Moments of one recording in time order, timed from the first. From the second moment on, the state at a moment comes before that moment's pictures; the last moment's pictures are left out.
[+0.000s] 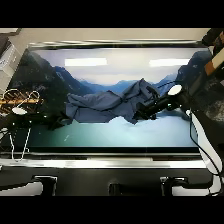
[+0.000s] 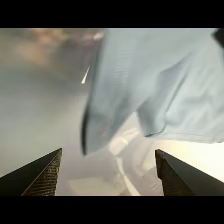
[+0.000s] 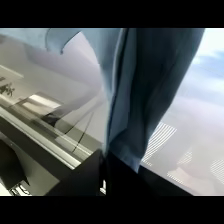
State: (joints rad) left arm 0.23 -1.46 0.83 0.79 -1.00 -1.34; right arm 0.07 -1.57 1.22 -0.80 1.39 1.42
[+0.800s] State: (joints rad) left arm 0.21 -1.45 0.98 0.71 -0.97 -1.27; right arm 0.01 -1.41 1.29 -0.80 1.35 1.45
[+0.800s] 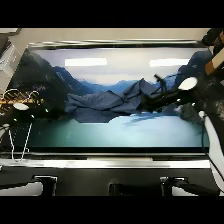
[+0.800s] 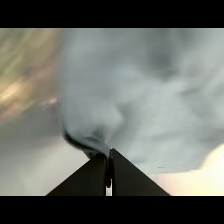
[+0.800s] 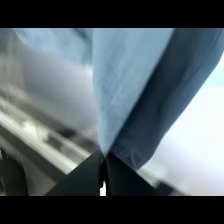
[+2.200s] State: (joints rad) left arm 0.47 -1.05 1.79 0.78 -1.36 -1.58; right arm -0.43 -1.20 2.00 -1.05 1.35 1.81
